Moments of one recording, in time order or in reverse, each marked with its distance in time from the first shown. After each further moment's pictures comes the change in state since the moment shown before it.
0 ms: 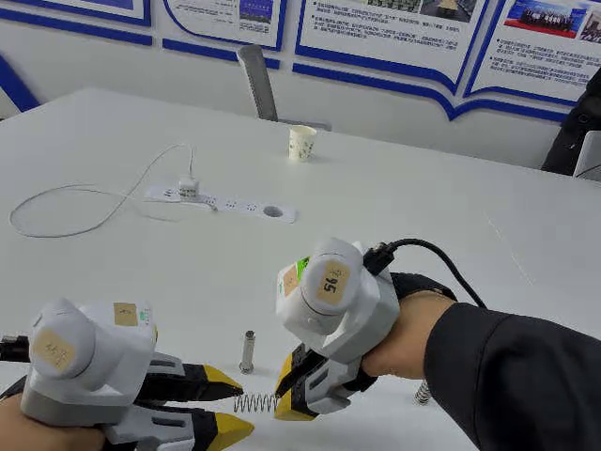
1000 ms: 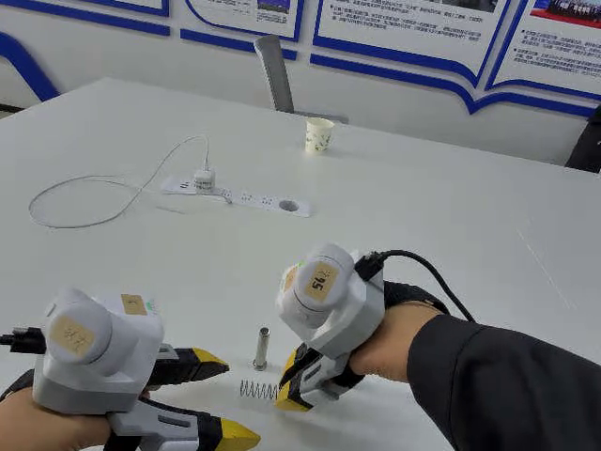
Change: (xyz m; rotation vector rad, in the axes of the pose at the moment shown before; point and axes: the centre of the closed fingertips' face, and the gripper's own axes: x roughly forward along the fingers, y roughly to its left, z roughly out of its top) left arm -0.004 0.019 -0.016 -0.103 0.056 0.086; right arm 0.028 -0.025 -0.009 0.119 0.009 -0.027
